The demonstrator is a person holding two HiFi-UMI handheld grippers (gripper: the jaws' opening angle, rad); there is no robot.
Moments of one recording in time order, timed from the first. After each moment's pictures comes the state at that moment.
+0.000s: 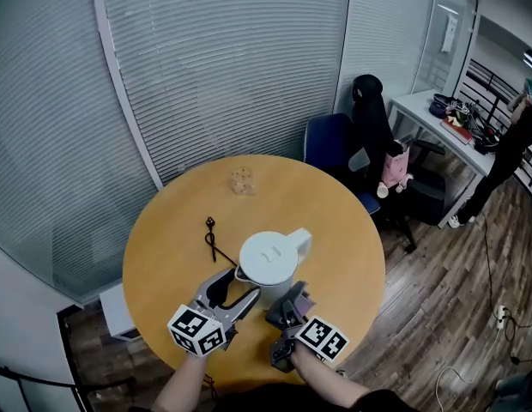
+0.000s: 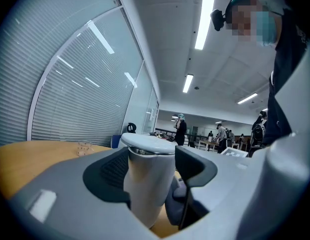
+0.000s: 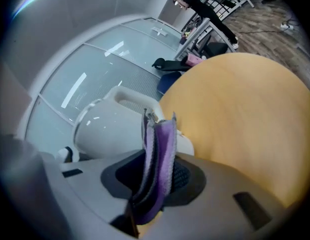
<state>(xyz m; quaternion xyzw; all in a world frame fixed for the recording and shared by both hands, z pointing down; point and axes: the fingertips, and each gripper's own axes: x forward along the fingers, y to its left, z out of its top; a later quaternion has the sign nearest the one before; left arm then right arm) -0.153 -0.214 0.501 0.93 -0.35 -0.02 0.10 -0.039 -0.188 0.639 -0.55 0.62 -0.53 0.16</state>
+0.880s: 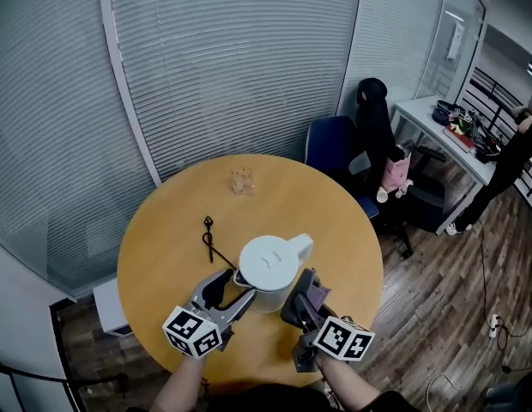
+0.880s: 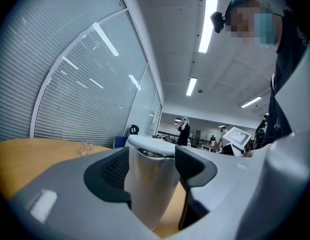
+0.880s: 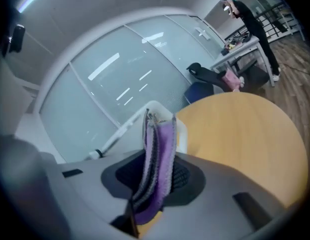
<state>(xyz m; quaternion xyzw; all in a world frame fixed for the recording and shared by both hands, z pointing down) -0.162 -0.226 0.500 0.92 -0.37 -0.04 0.11 -0.018 -0.207 0.554 -0.51 0.76 -0.40 0.07</state>
